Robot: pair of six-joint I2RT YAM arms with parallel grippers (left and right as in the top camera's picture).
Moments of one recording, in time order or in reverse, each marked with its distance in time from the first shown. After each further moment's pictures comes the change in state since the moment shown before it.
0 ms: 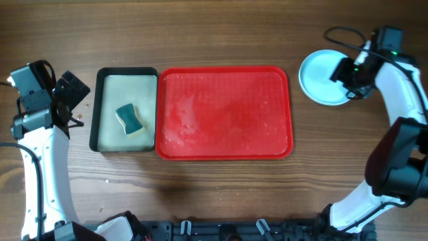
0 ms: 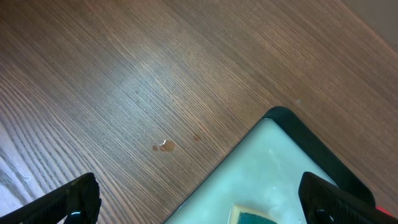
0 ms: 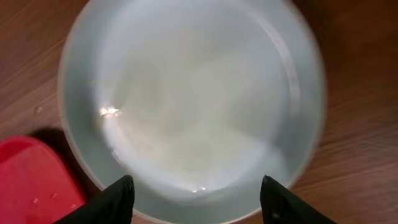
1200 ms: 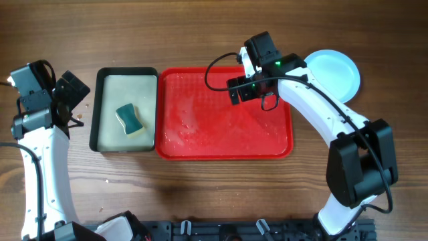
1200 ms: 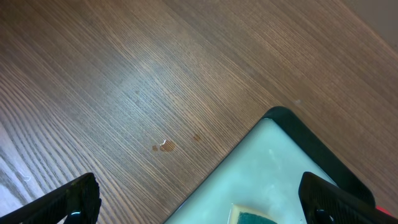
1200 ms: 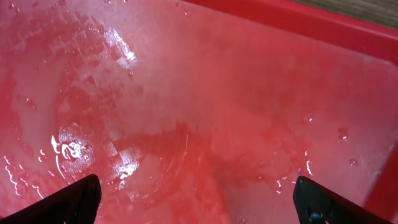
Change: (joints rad) left arm 0.000 0.000 0.000 0.000 0.000 0.000; right arm 0.644 0.000 0.017 0.009 -0.003 -0.129
